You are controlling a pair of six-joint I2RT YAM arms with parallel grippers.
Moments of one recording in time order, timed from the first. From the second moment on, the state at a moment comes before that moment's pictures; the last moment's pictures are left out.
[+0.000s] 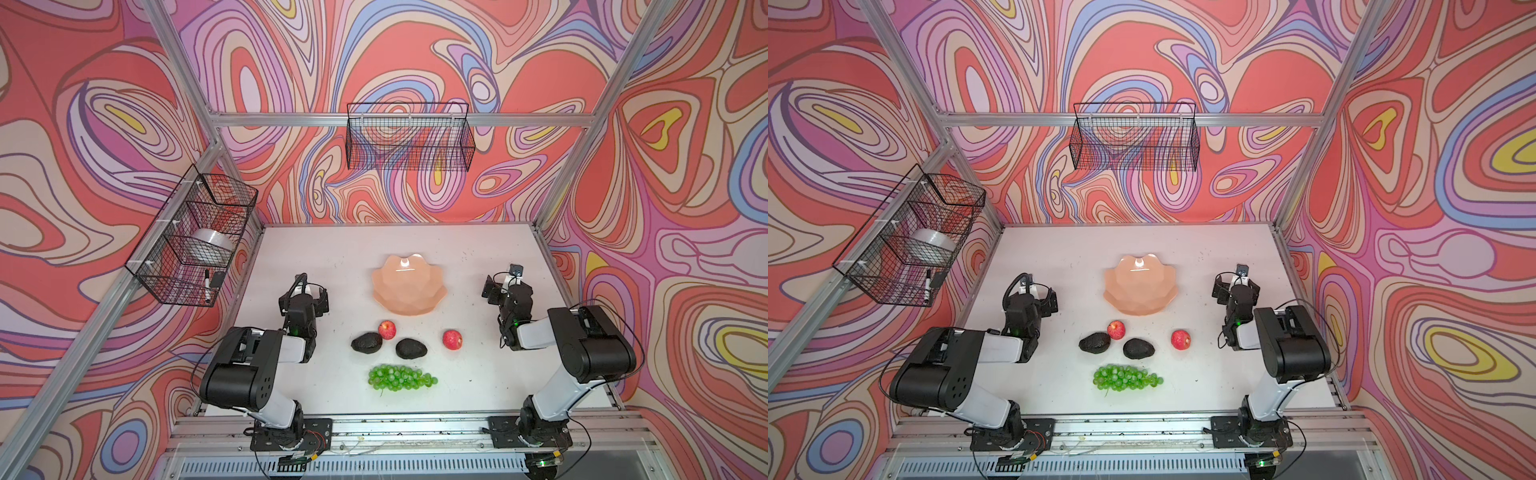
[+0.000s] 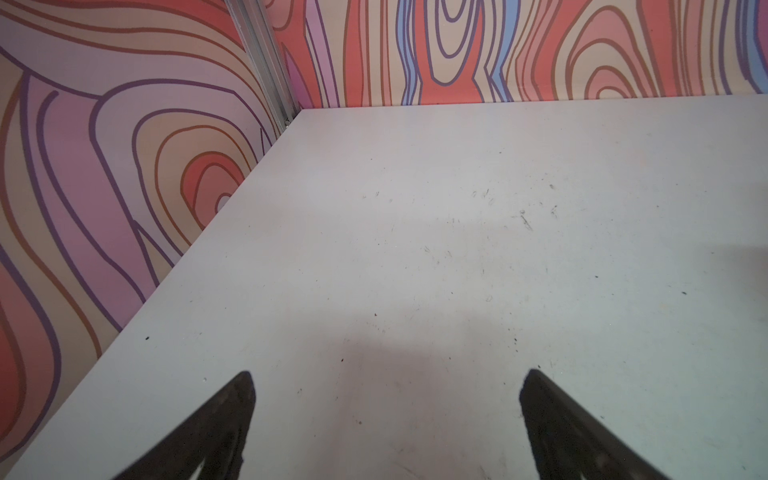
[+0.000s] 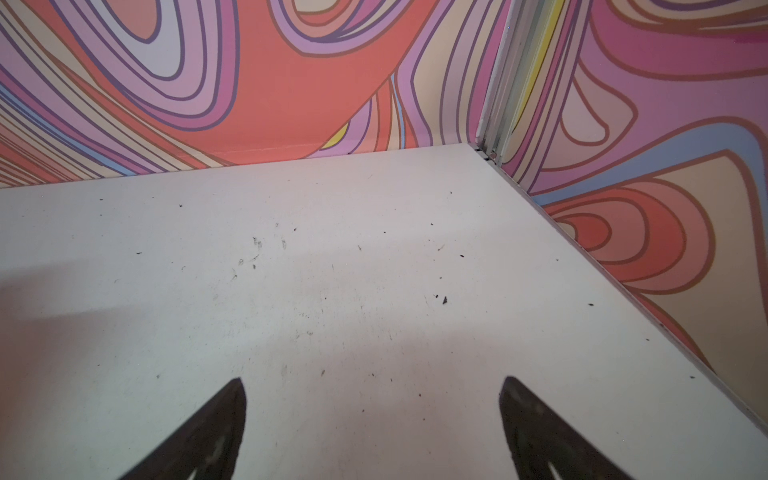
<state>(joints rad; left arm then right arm) -0.10 1.55 0.35 0.85 -0.35 -0.02 0.04 1.71 0.44 1.00 0.24 0.07</state>
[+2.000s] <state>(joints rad) -0.13 0.82 0.77 -0.46 -0.26 -0.26 0.54 1.37 0.72 -0.58 0.00 0.85</state>
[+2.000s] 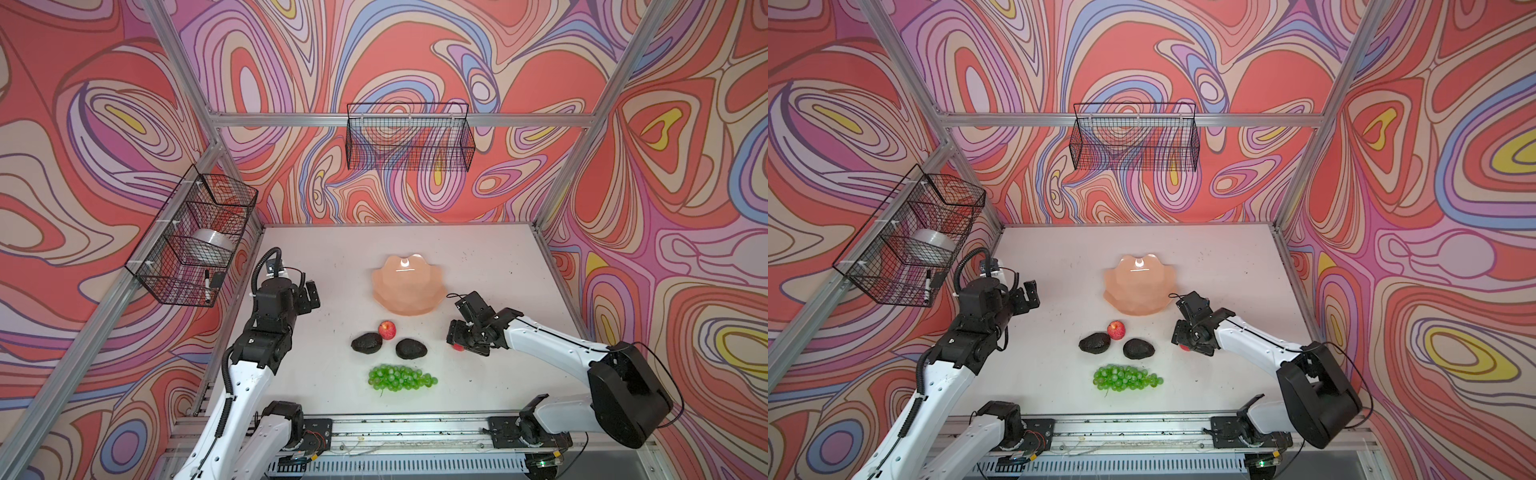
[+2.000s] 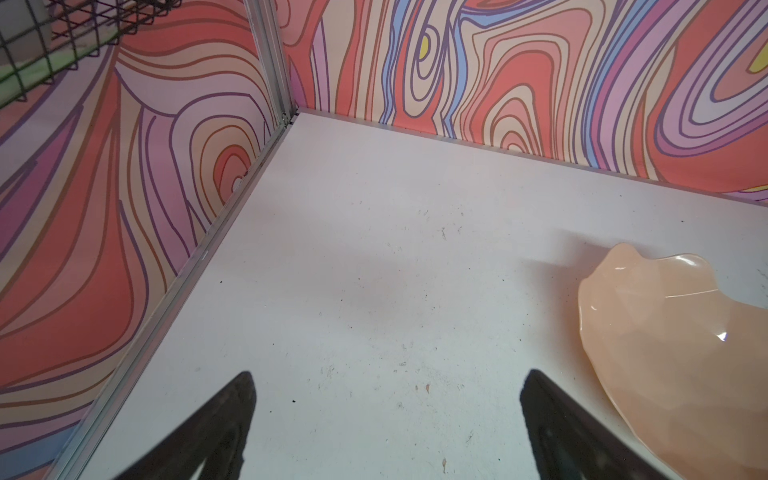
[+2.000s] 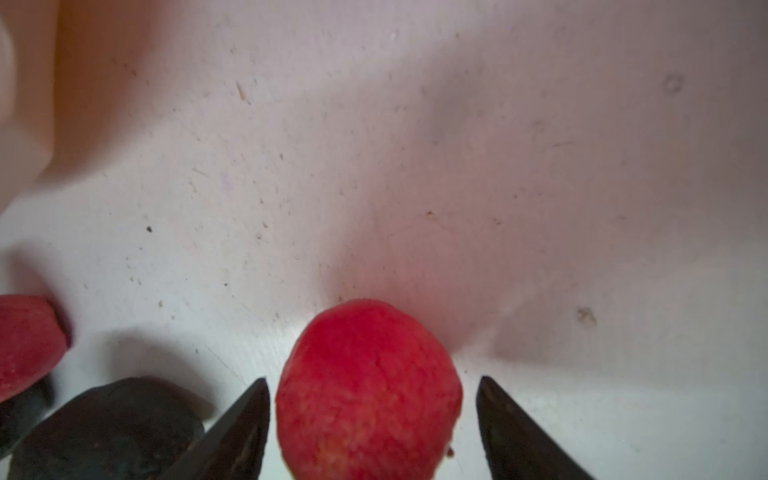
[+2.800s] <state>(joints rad) -0.13 0.82 0.77 -0.46 -0.26 -0.26 0.55 1.57 1.38 -0.75 0.15 0.63</state>
